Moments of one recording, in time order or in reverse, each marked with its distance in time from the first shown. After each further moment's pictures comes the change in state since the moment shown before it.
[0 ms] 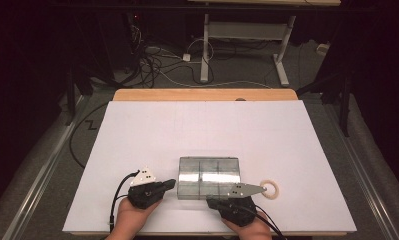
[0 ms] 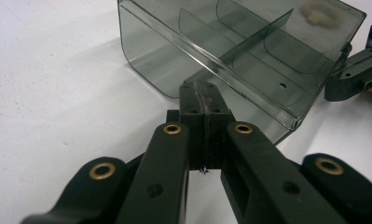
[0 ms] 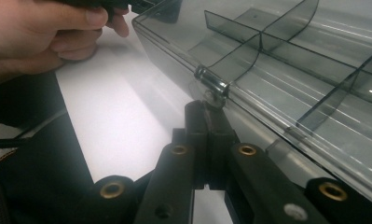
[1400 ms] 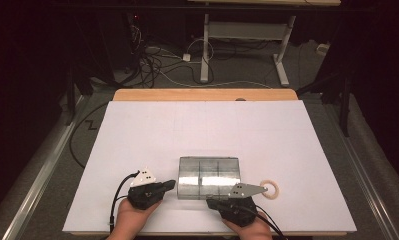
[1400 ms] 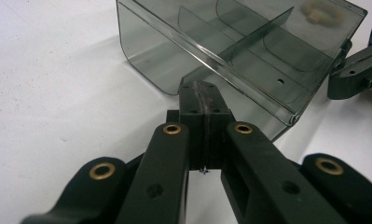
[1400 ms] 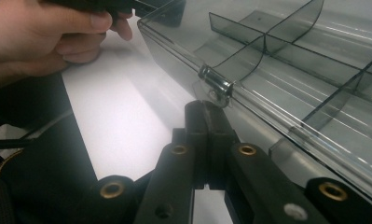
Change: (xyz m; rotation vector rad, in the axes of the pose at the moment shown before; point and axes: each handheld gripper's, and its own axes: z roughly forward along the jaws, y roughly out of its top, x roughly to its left) left arm -0.001 -0.001 0.000 0.005 0.005 -0.005; right arm 0.000 -0.001 -0.001 -0.012 0.015 -0.001
